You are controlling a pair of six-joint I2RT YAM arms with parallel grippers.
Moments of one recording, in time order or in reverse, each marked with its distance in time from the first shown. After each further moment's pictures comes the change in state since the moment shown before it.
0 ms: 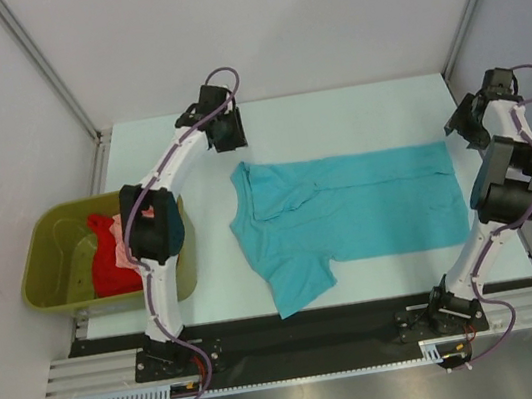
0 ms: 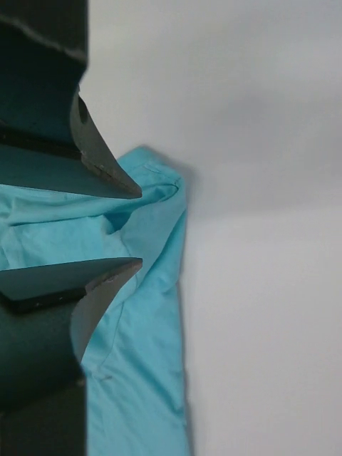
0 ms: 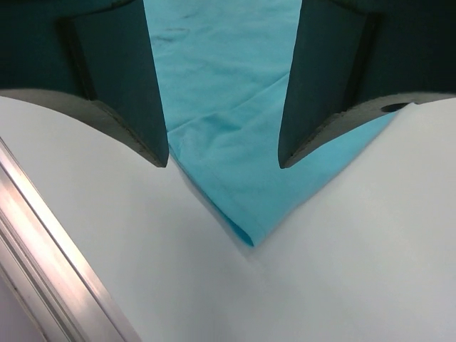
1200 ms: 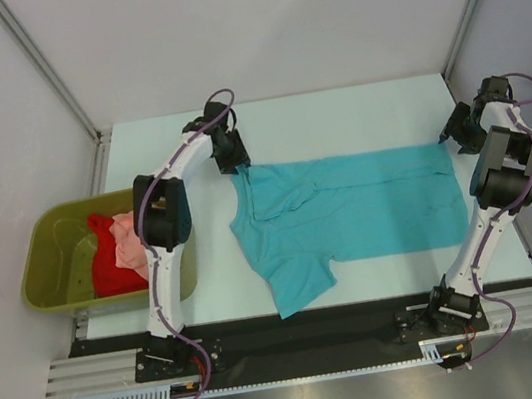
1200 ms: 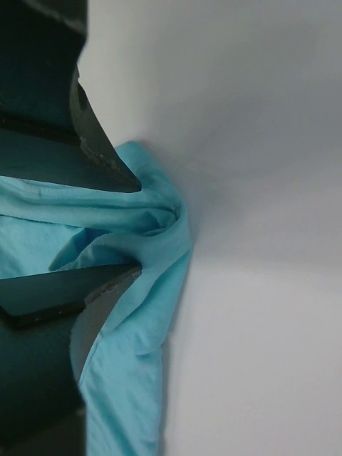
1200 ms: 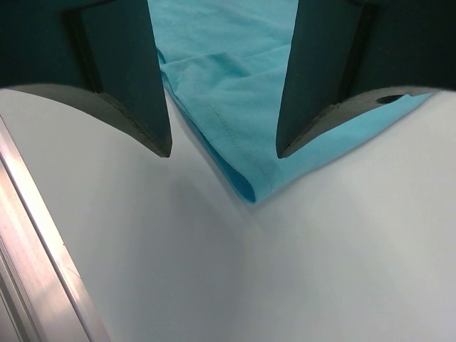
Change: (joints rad) left arm 0.050 0.224 0.076 -0.110 0.074 -0.181; right arm -0.025 0.186 0.086 0.026 -0.140 -0.095
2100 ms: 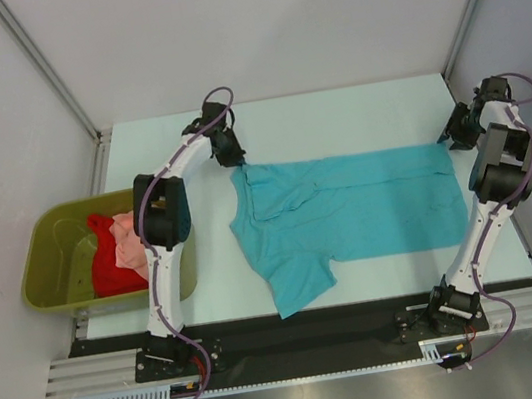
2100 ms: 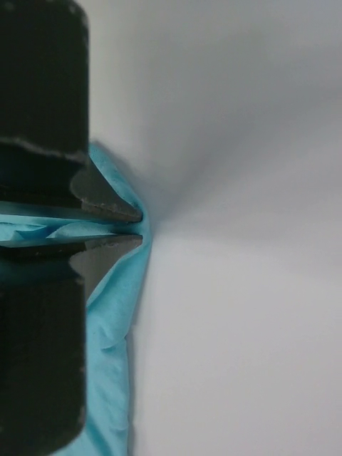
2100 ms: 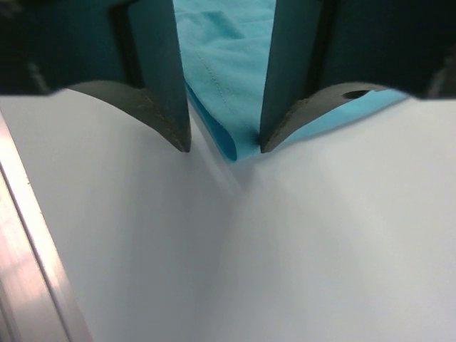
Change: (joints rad) left arm 0.016 0.021 -0.021 0.134 -0.008 0.007; right arm -0.009 0.104 0.094 0.002 -0.093 -0.031
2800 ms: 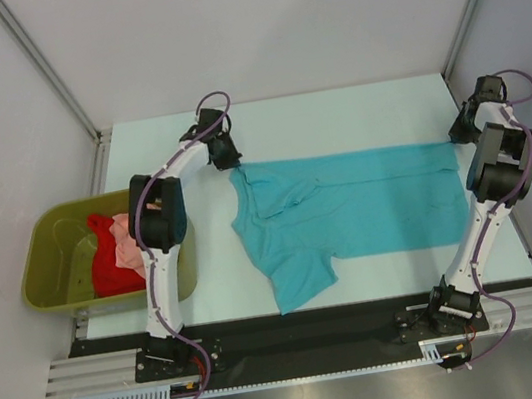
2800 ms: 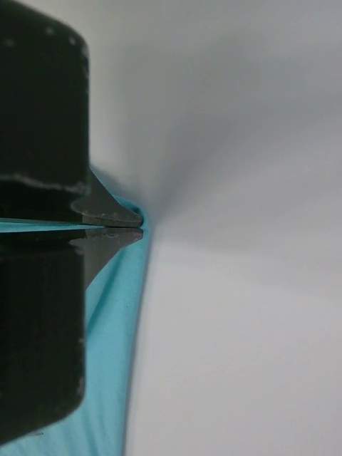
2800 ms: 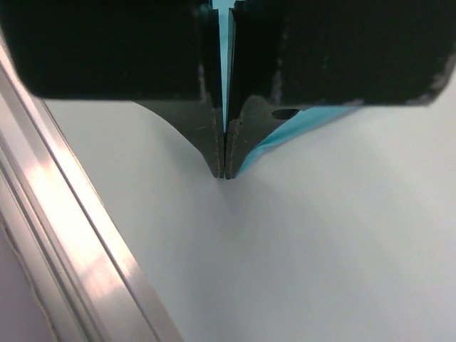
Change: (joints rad) left arm 0.016 -0.048 -0.139 0.135 -0.046 -0.019; right arm 0.021 0.013 -0.008 0.097 0.198 0.028
